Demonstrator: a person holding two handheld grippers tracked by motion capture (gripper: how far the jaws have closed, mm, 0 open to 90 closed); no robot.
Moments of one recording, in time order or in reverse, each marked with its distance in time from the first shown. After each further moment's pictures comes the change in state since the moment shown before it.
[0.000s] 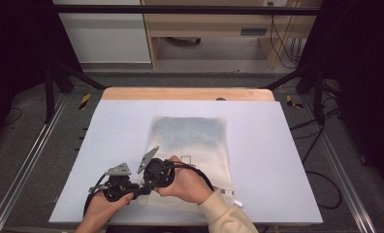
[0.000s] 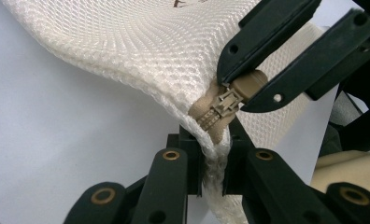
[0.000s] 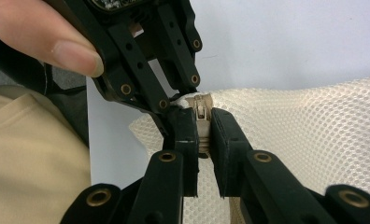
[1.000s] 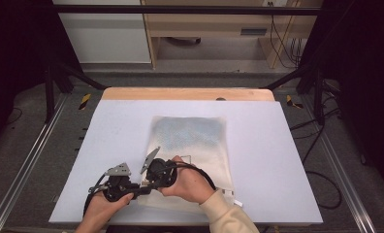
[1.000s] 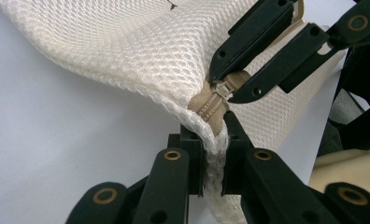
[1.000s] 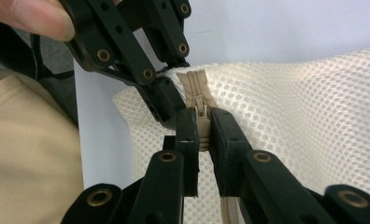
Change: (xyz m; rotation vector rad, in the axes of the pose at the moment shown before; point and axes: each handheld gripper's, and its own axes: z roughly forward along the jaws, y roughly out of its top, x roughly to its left) left arm -0.002 0.001 -0.002 -0.001 0.003 0.012; right arm -0.004 -0.006 0.001 0.064 -0.012 0.014
